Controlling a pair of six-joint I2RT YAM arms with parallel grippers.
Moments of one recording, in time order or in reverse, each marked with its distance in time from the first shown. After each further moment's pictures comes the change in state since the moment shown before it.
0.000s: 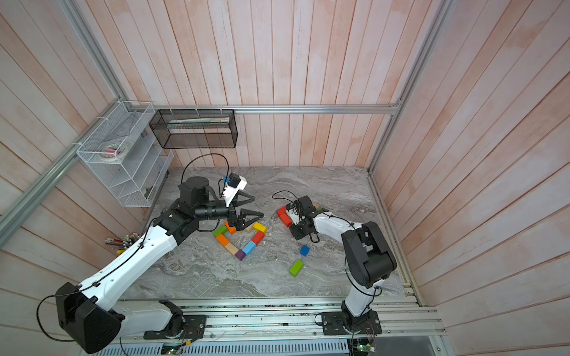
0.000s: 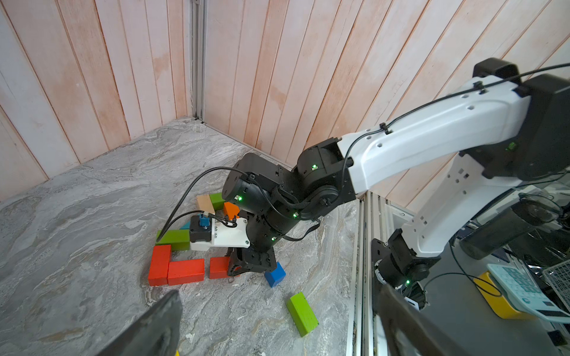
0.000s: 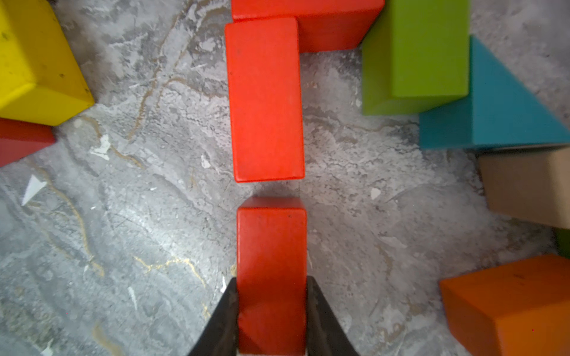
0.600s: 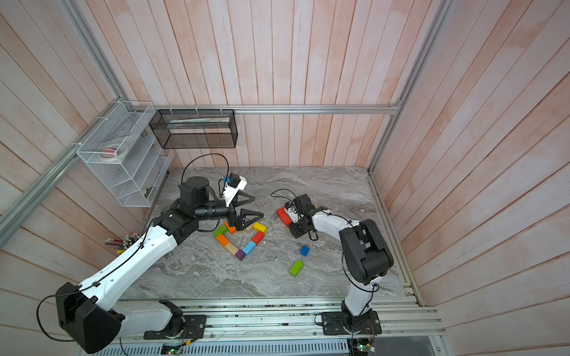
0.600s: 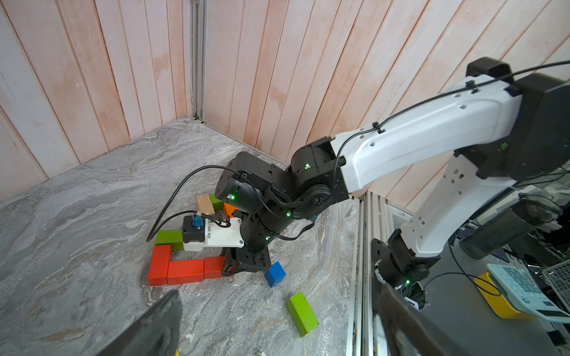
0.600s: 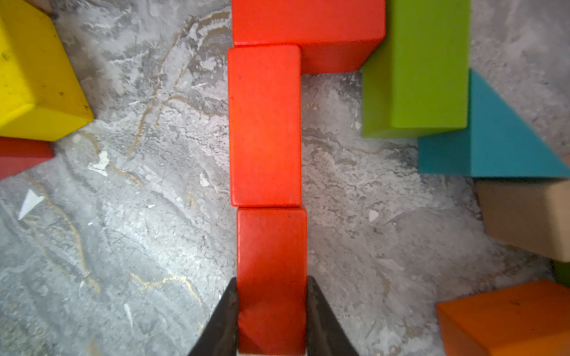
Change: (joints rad) left arm 0.000 0.000 0.000 0.000 0.000 0.000; right arm -0.002 0.029 0.033 0.002 -0.006 -0.017
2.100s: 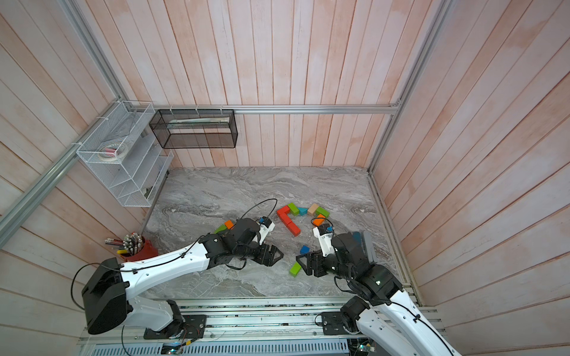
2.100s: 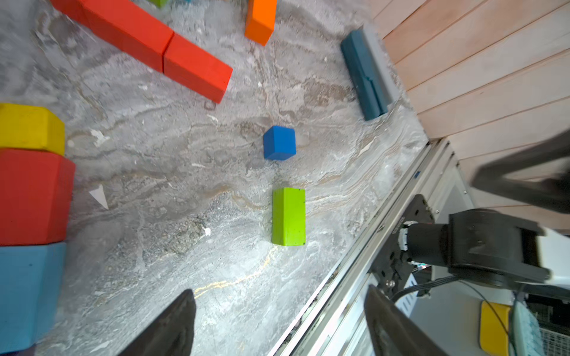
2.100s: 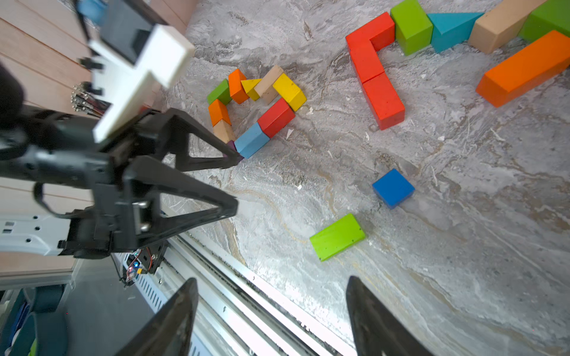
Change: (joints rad) left arm -0.455 0.182 -0.196 -0.108 -0.556 -0.527; right arm 0.178 -1.217 -0.348 -0.403 -0.160 0.638
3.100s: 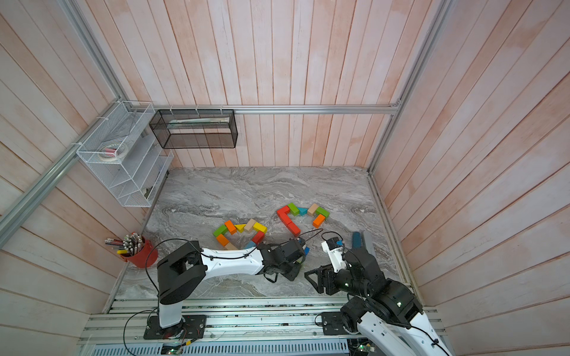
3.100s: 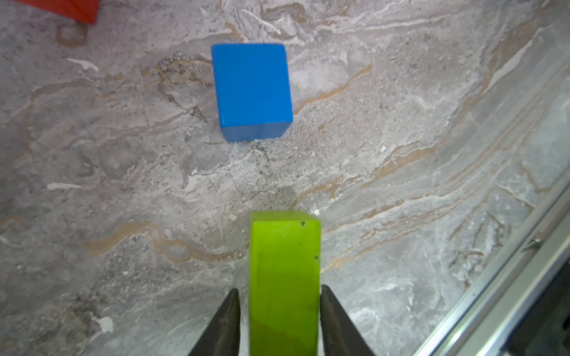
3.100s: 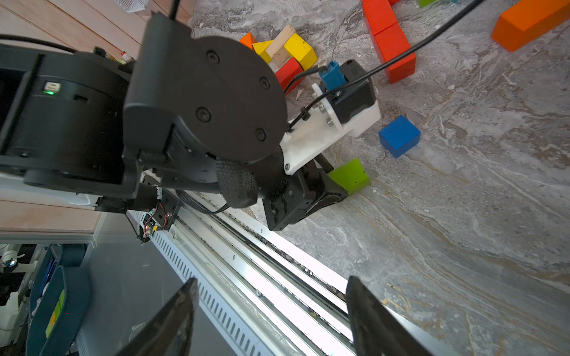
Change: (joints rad) left arm -0.196 0.484 0.302 -0.058 -0.238 0.073; right arm 0.000 -0.171 0.008 -0.190 -0.049 -0.008
